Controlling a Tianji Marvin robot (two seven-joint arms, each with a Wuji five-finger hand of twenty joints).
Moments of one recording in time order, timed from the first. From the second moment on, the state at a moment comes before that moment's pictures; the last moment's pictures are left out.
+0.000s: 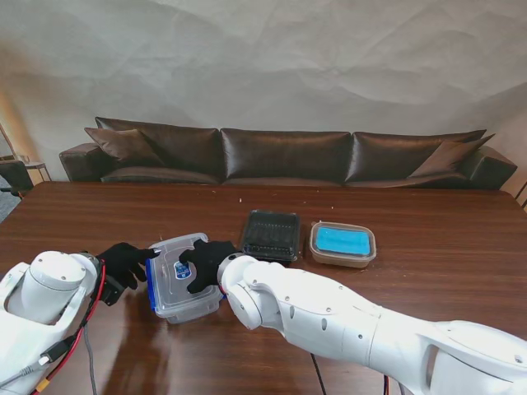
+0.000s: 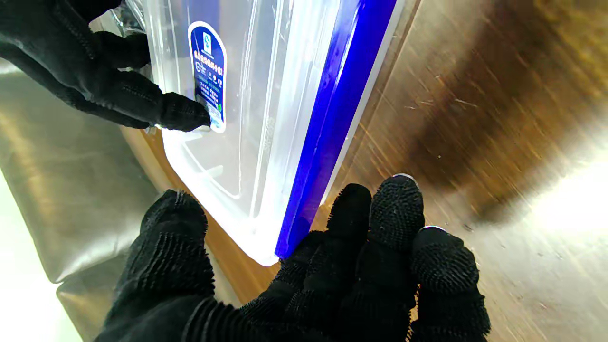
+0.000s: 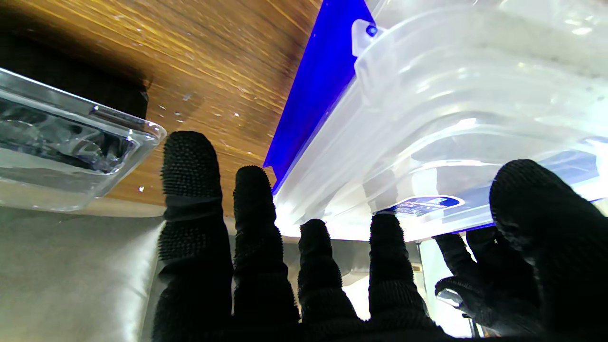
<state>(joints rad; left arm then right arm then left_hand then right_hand) 1.49 -1.04 -1.48 -1.56 0.18 0.57 -0.44 -0.77 -1.38 0.17 -1.20 -0.62 0.35 0.09 0.86 -0.12 -0.01 -0.04 0.48 0.45 0.18 0.57 0.85 0.39 0.41 0.91 0.83 0.45 0.98 0.89 0.36 0.45 1.39 1.06 0.19 -0.49 0.92 -0.04 0.29 -0.11 0.34 0.26 0.27 0.09 0.45 0.38 0.57 0.21 0.51 0.46 0.74 0.26 0.97 0.65</state>
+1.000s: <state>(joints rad) 1.41 -1.08 -1.28 -1.57 0.26 0.80 -0.20 -0.78 -1.39 0.20 -1.17 -0.56 0.29 0.07 0.94 -0.30 0.33 -0.07 0.57 0.64 0.78 0.82 1.23 0.39 0.51 0.82 1.24 0.40 1.19 0.74 0.83 0.56 1.67 0.80 0.20 -0.49 0.92 -0.04 0.29 -0.05 0.33 0.26 0.24 0.15 0.41 0.38 0.57 0.24 0.52 0.46 0.74 0.25 0.97 0.65</state>
